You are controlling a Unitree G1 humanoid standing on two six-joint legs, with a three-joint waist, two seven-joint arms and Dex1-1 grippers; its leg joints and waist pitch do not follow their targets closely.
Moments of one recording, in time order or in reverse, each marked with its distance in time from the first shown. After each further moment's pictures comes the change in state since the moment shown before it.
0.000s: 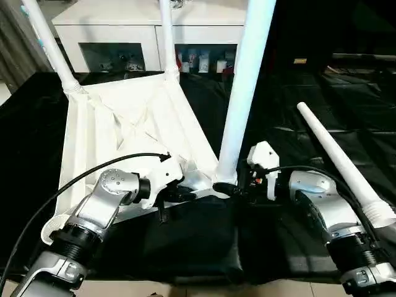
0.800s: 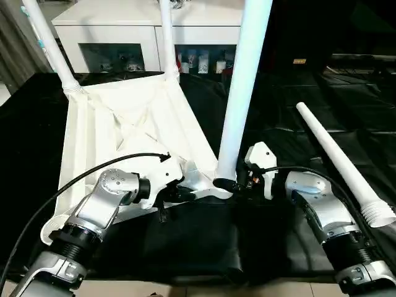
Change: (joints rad) left arm 0.000 0.005 -0.003 -0.003 0.000 0.008 -0.001; right arm -0.011 0.016 -0.001 0.050 -0.001 -0.039 -0.028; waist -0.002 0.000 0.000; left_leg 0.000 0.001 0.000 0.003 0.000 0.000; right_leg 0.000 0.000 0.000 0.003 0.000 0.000
